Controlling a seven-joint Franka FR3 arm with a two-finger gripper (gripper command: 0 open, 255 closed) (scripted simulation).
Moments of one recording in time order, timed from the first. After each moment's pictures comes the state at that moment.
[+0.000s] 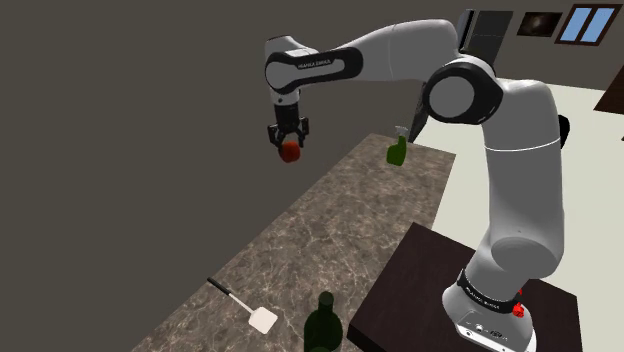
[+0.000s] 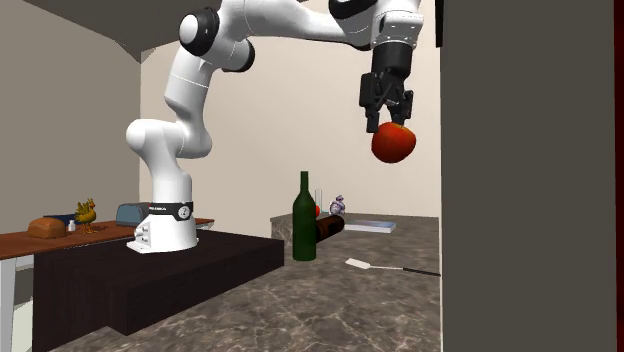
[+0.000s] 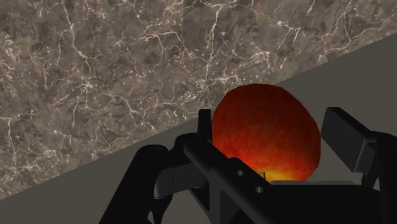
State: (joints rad) arm -0.04 0.45 0.09 -1.36 -0.04 1.70 0.38
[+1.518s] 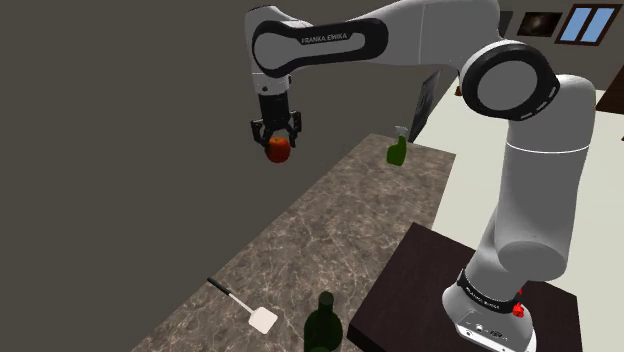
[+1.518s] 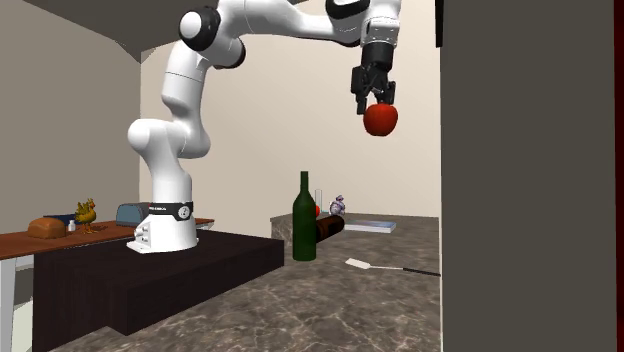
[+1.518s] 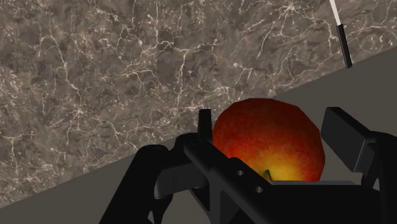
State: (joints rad) arm 0.08 0.27 0.15 -1.46 -0.03 1.62 0.55
